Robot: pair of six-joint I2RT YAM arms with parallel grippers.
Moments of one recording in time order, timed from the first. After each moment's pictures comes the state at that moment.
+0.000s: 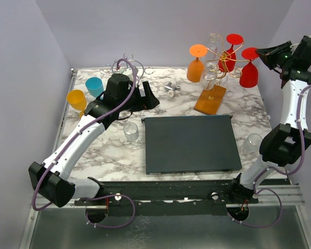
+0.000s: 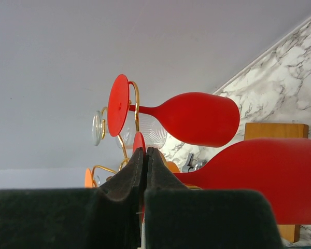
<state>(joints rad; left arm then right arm) -0.52 1.29 1.32 -0.52 0.17 -0.58 -0.38 1.76 1.83 -0.33 -0.53 0.91</state>
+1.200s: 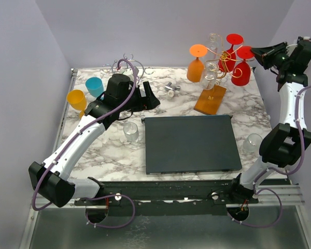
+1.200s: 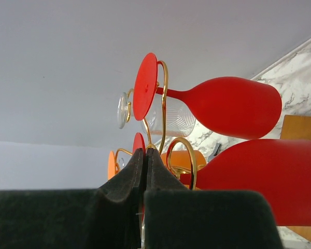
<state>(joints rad) -0.53 1.29 1.32 -0.52 0.17 -0.58 -0.38 1.73 1.73 -0.16 -0.65 1.01</state>
